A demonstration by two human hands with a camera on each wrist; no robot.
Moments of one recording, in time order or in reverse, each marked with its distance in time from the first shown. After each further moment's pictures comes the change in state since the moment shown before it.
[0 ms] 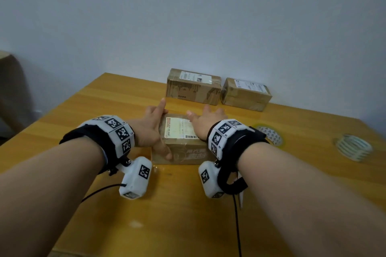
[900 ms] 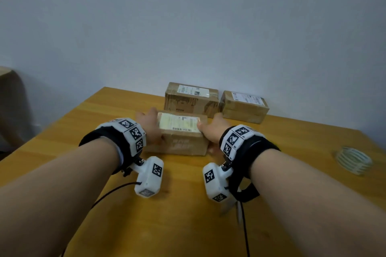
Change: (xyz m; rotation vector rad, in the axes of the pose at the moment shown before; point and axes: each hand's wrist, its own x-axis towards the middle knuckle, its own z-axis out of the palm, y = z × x) left_hand 0.036 0.020 -0.014 0.166 0.326 -0.200; right_hand 0.016 0.014 -0.031 0.418 -0.027 -0.012
